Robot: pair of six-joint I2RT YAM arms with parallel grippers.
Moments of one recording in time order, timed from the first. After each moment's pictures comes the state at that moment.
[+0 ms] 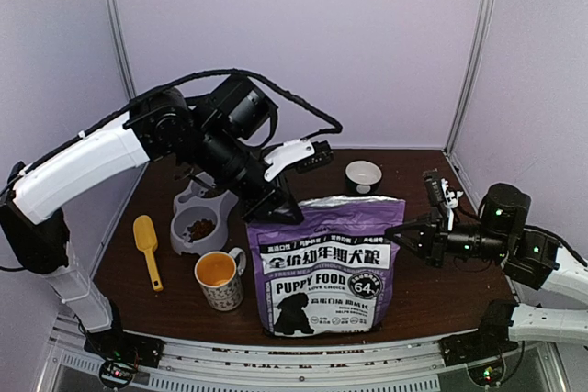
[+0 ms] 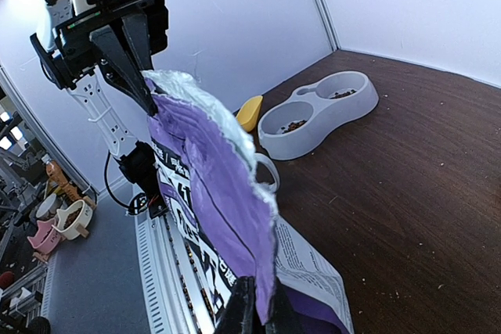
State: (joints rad) left arm -1.11 1.66 1.87 -1.10 0.29 0.12; right arm 0.82 0.61 0.52 -0.07 -0.38 0.34
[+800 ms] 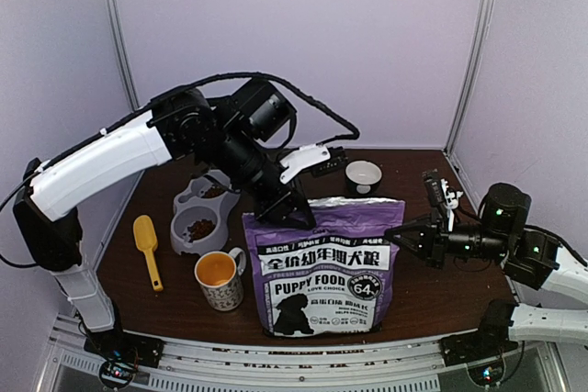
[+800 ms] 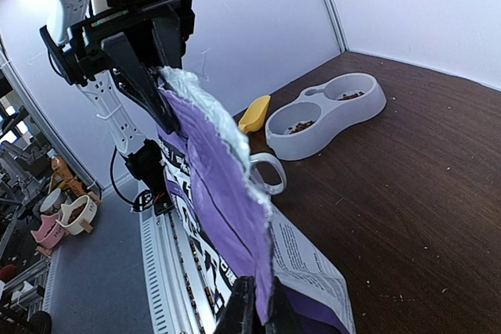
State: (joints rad) left arm -1.11 1.75 1.95 -1.13 0.32 0.14; right arm 0.82 0.61 0.52 -0.06 -0.40 0.33
